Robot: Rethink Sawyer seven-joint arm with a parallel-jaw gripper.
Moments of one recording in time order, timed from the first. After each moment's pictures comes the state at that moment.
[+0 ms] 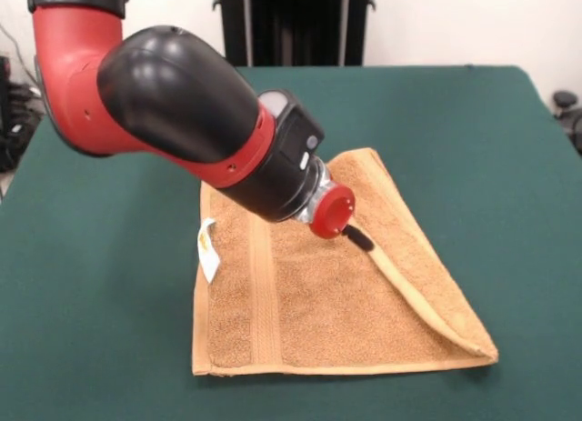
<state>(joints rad) -0.54 -0.16 0.39 1.20 0.14 0.99 2.08</state>
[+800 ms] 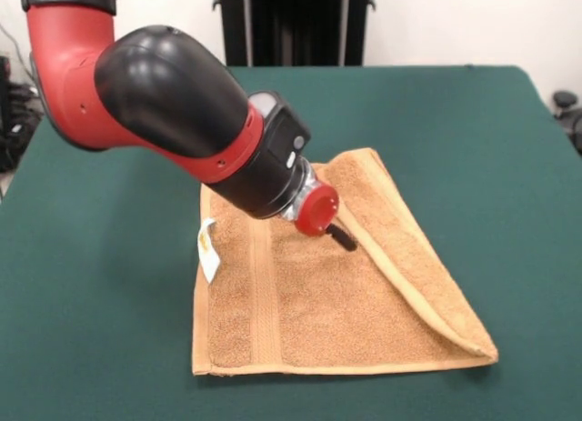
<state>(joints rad) -0.58 -0.16 0.42 1.26 0.09 0.93 2.08</state>
